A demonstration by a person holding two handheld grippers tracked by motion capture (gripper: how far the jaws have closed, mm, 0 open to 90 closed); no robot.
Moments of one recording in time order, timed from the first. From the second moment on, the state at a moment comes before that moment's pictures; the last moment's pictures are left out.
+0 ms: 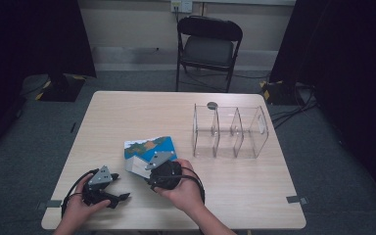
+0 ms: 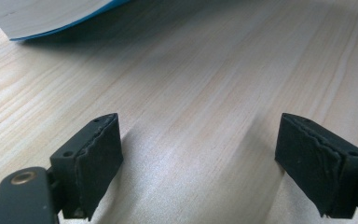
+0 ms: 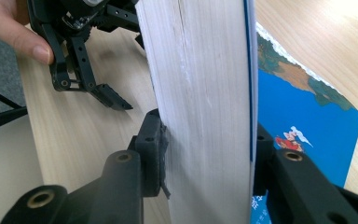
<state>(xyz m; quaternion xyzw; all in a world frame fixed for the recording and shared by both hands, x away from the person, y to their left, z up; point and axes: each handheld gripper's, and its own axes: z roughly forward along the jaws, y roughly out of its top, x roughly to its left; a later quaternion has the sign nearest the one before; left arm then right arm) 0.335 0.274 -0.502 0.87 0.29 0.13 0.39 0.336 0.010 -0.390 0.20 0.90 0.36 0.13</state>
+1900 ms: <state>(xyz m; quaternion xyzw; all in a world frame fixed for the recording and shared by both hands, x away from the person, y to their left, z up) 0.337 0.274 -0.501 0.87 0.29 0.12 0.38 0.350 0.004 -0.290 0.21 0.92 0.32 0.04</state>
